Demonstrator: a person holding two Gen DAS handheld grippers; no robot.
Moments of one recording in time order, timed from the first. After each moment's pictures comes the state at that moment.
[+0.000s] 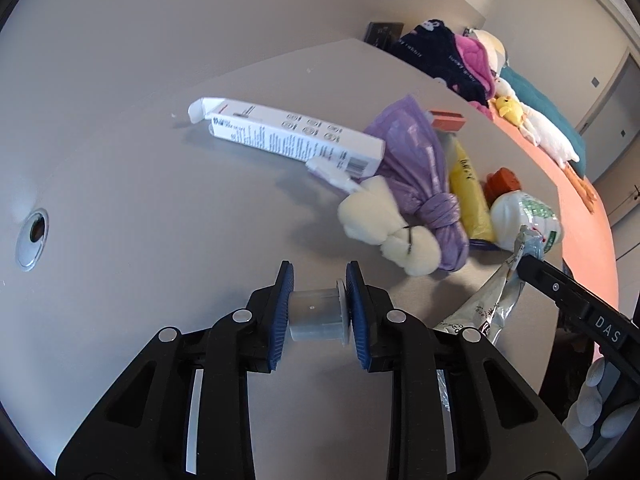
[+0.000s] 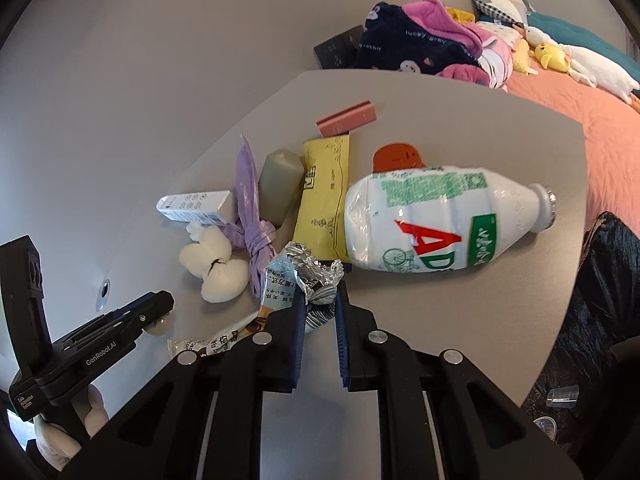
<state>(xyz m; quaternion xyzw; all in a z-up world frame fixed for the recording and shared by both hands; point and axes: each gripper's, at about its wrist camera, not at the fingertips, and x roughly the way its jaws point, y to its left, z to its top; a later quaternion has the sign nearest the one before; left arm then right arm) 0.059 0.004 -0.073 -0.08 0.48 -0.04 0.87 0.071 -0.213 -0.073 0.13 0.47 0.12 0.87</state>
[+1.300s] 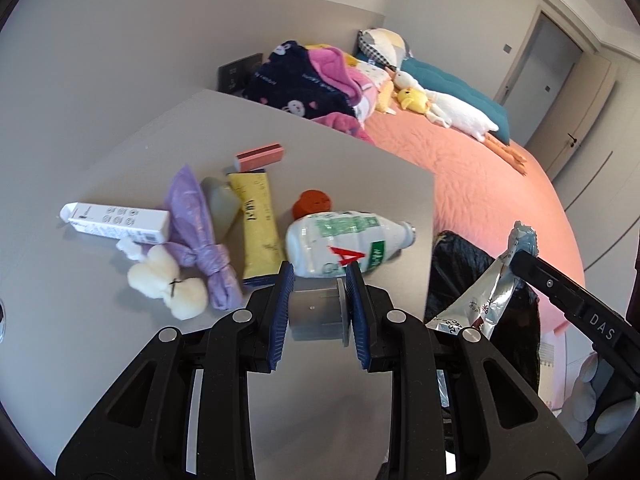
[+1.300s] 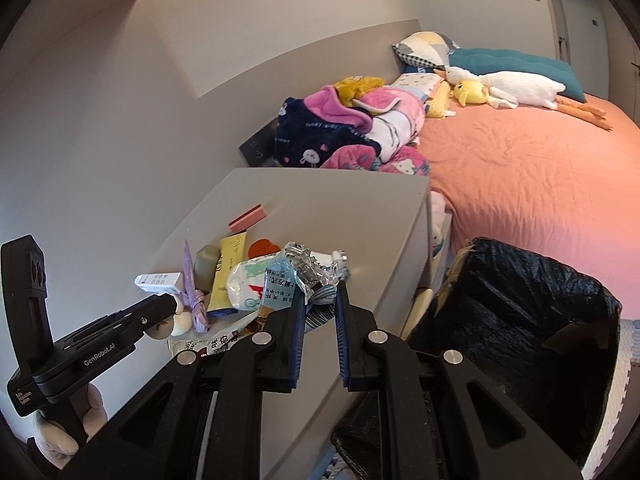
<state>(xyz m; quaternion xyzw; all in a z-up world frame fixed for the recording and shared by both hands) 0.052 -0.139 -0.008 -0.03 0.43 -0.19 0.88 -0.005 -0.348 0.002 0.17 0.37 0.01 0.91</state>
